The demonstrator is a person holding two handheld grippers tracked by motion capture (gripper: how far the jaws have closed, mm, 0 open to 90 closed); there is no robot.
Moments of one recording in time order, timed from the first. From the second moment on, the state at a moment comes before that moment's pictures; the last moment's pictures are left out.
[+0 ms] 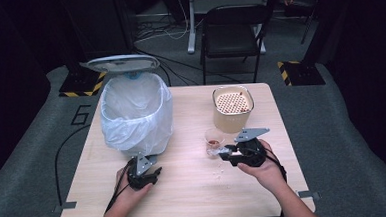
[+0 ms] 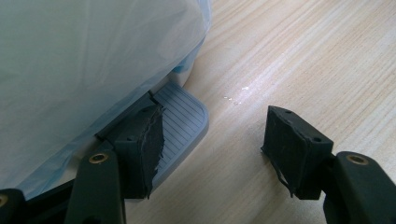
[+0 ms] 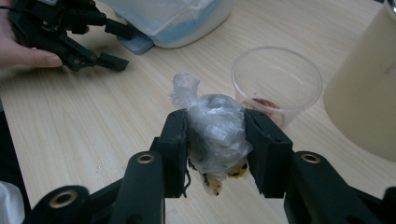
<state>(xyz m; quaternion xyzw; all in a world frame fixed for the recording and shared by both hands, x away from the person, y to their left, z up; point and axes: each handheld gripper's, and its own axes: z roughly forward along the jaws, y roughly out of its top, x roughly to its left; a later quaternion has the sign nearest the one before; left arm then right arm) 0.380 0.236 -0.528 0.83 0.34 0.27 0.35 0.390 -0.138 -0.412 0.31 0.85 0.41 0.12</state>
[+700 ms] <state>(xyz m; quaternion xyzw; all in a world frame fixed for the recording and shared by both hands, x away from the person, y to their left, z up) 0.380 0.236 -0.528 0.83 0.34 0.27 0.35 0.423 -0.083 -0.354 0.27 0.85 0.43 0.12</state>
